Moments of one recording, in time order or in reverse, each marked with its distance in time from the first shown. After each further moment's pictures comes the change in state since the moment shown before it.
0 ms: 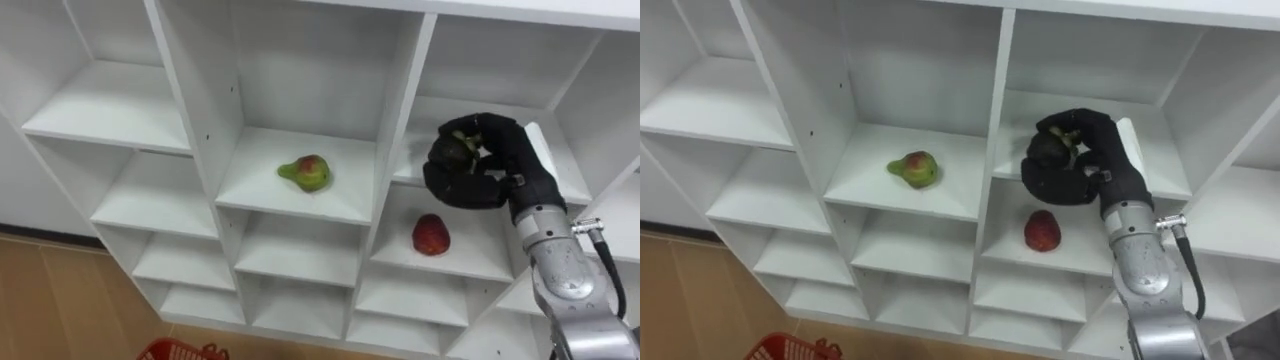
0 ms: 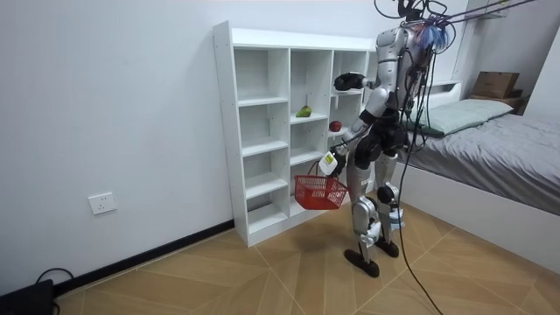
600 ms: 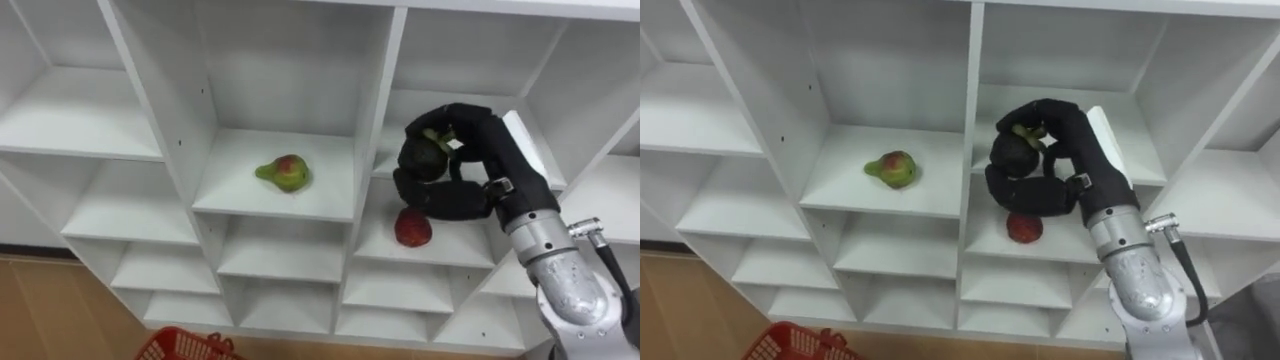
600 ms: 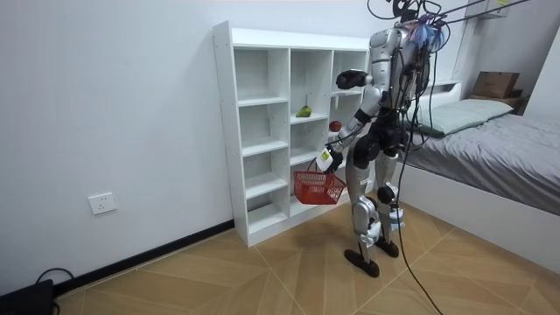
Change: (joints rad) left arm -0.009 -0.017 -0.004 -0.044 -0.003 -0.008 0.013; right arm 0.104 0.040 0.009 -0.231 -0.066 0.033 0.171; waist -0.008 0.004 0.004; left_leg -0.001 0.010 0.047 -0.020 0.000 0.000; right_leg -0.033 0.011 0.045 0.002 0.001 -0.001
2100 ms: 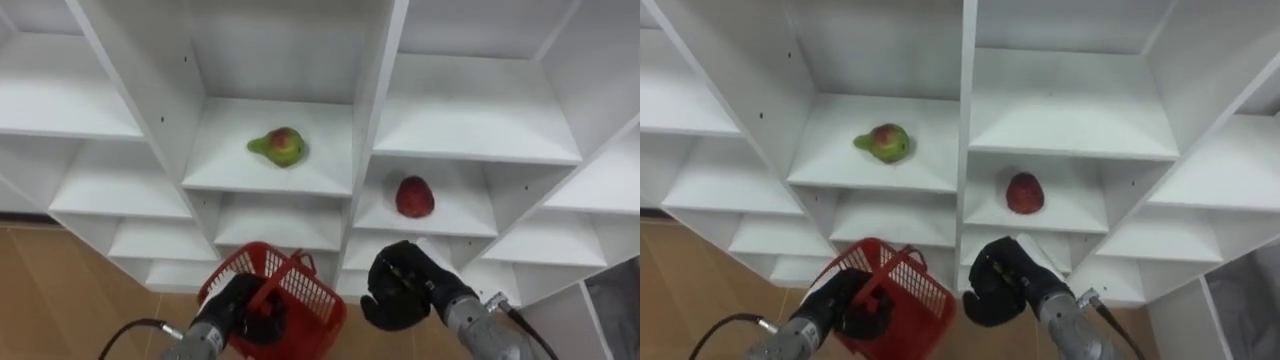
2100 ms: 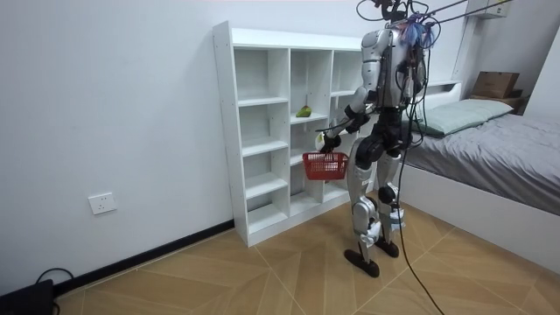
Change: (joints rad) left arm -0.200 -0.001 -0.213 -0.186 0.005 -0.066 -0.125; right arm -0.050 0.045 0.219 0.595 -0.167 -0.037 -0.002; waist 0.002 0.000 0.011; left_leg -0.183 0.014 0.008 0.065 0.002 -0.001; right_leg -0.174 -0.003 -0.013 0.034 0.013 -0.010
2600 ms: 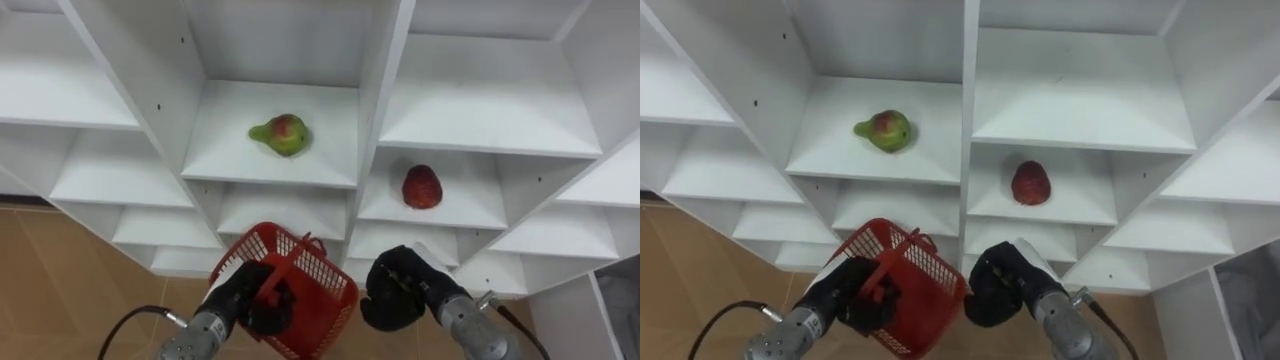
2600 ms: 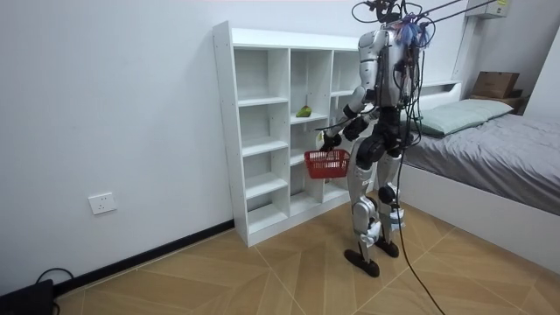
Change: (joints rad) left arm -0.005 0.010 -0.037 -0.028 -0.002 -0.038 -0.026; right arm -0.082 0.023 0.037 0.184 0.005 -0.018 -0.009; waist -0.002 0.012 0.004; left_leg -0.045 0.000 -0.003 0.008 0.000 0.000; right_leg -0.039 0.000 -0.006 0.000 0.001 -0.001
